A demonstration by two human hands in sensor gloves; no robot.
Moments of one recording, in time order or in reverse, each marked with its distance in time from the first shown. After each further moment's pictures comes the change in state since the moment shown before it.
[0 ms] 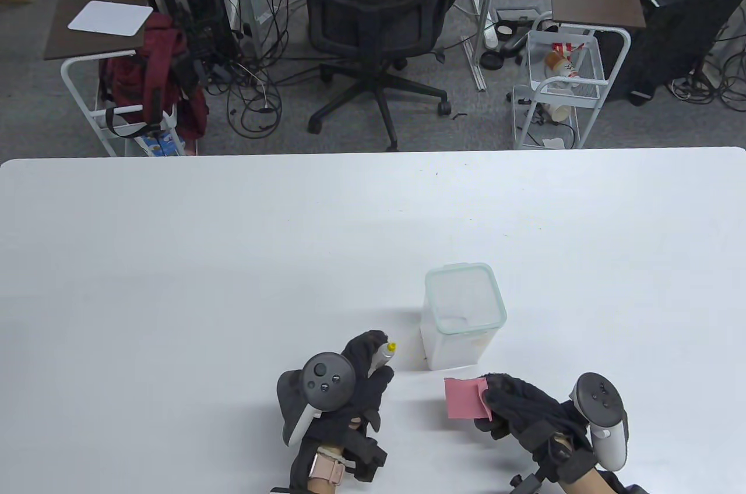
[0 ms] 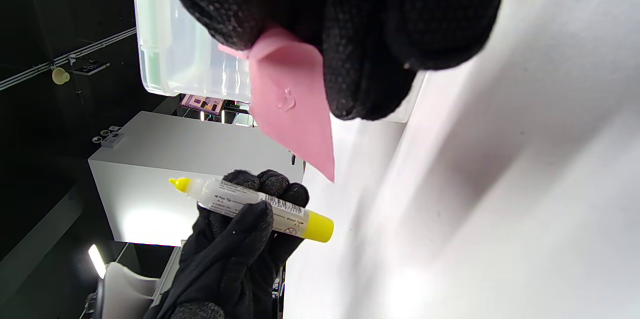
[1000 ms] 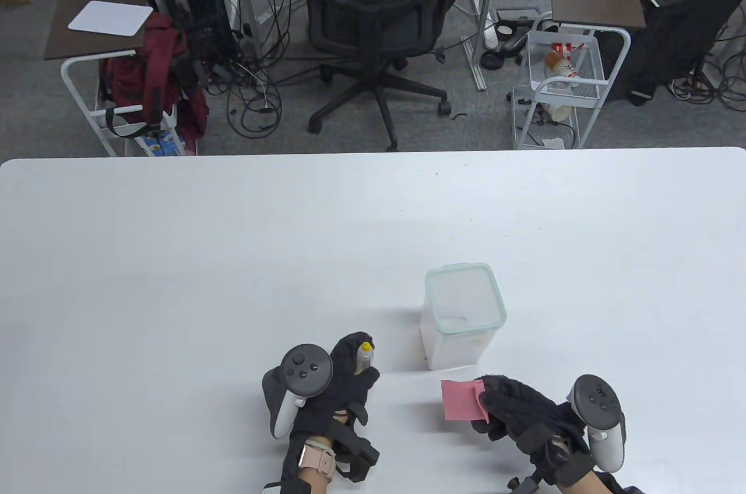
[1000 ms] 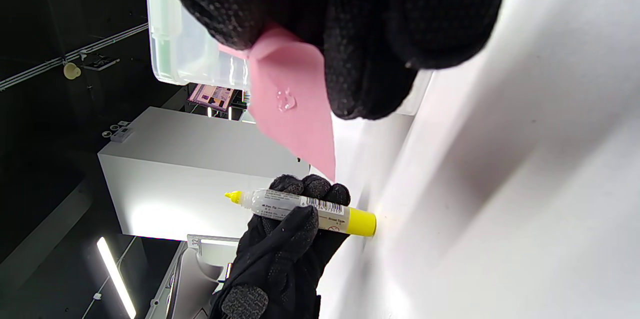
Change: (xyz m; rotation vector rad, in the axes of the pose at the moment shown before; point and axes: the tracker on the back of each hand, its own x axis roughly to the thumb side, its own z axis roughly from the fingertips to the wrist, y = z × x) left_hand -0.039 -0.008 -0.008 -0.105 0.112 0.165; right_hand 0.001 0.005 0.000 0.007 -0.025 0.008
